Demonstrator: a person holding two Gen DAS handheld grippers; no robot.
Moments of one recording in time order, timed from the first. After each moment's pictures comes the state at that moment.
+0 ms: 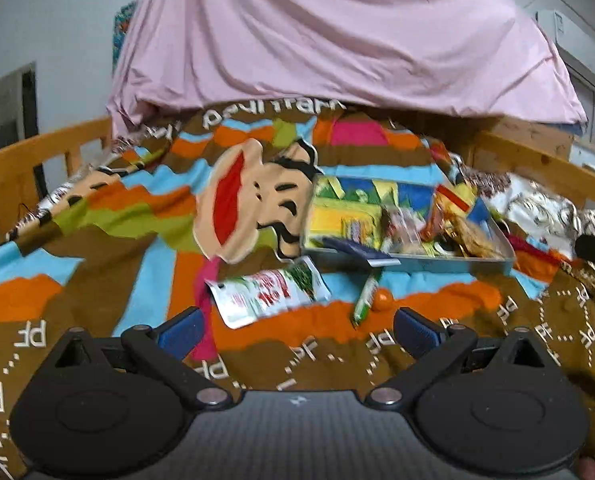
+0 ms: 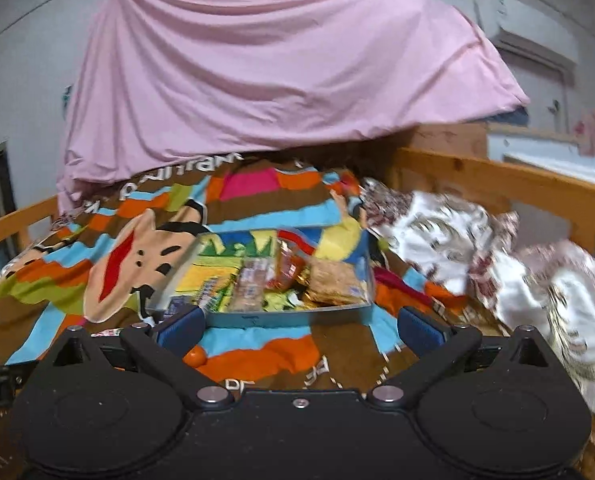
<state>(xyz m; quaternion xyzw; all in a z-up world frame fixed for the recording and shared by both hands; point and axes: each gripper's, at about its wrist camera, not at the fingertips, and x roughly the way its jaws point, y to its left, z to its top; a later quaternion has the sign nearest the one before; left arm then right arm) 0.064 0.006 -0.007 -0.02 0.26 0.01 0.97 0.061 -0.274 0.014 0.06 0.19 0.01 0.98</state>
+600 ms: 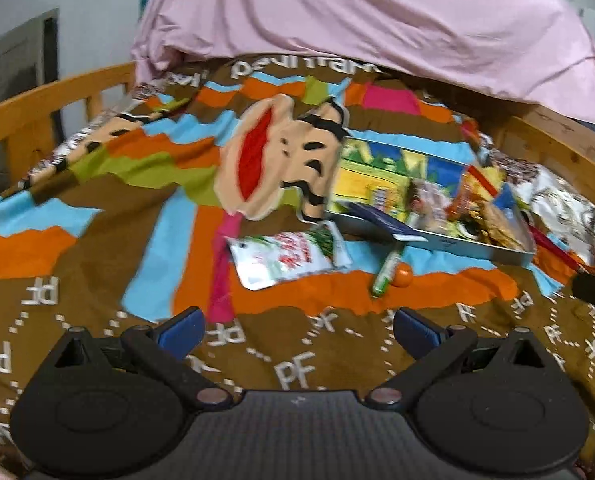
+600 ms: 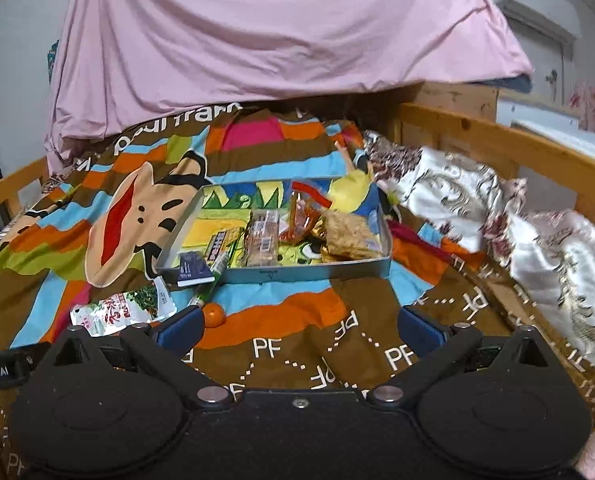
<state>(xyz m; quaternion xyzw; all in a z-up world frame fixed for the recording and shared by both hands) 0.073 0.028 -0.003 -0.06 0.32 0.05 0.94 0.068 -0.217 0.025 0.04 0.27 -0.01 0.96</state>
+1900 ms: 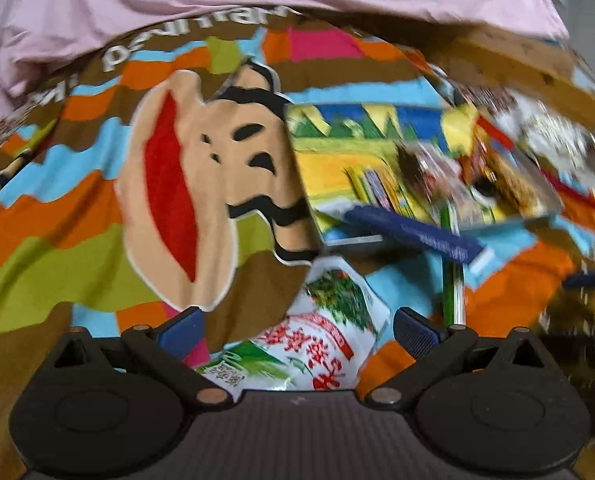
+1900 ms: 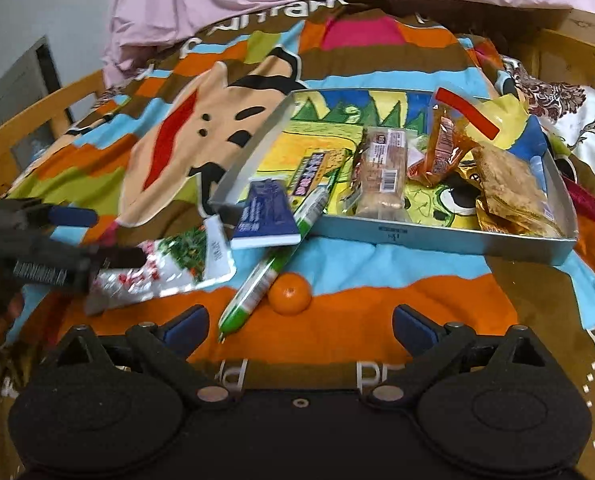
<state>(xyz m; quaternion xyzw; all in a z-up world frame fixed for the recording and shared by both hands) 0.254 0.075 -0.050 0.07 0.37 -0.13 0.92 0.221 -0.162 -0.058 0.03 0.39 0.15 0.91</state>
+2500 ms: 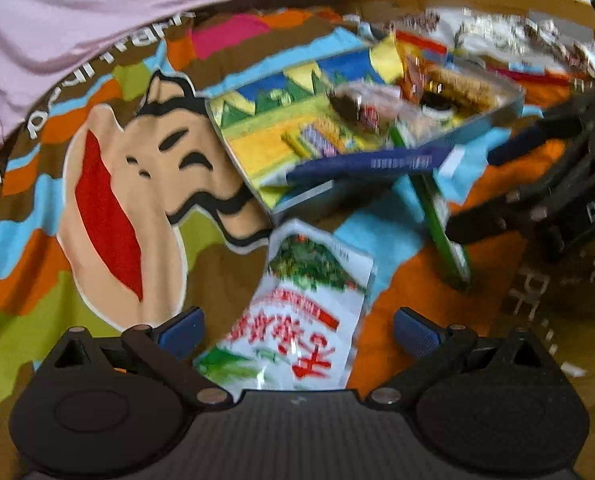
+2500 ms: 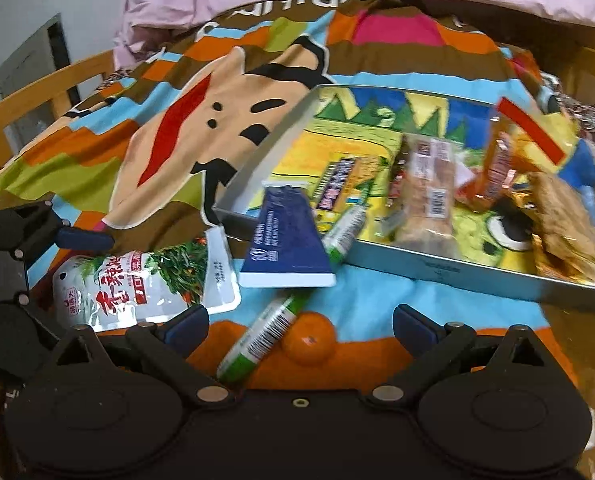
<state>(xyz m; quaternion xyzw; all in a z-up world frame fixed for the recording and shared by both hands) 0.249 0.045 -0.092 0.22 0.35 -0.19 0.89 0.264 -0.130 -0.081 -0.01 0.38 0.18 0.91</state>
